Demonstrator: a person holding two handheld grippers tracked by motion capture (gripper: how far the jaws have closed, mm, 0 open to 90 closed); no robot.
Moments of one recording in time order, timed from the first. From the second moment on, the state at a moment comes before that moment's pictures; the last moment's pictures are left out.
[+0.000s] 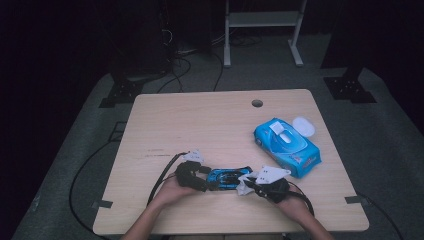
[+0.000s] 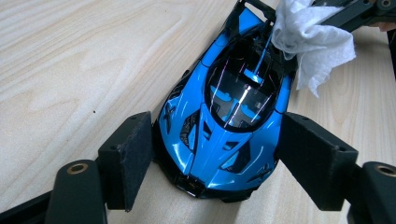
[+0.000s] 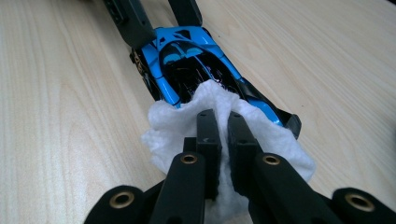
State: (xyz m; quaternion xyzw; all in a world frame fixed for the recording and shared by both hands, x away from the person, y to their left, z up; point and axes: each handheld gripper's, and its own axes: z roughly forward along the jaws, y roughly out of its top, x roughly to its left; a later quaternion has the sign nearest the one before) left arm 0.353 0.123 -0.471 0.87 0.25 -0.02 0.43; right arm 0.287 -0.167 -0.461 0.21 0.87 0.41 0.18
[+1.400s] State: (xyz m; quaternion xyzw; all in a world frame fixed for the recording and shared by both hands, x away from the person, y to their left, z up) left arm 0.348 0.116 -0.473 0.86 0.26 -0.01 0.44; right arm 0.262 -0.167 -0.465 0.12 0.88 0.39 0.26
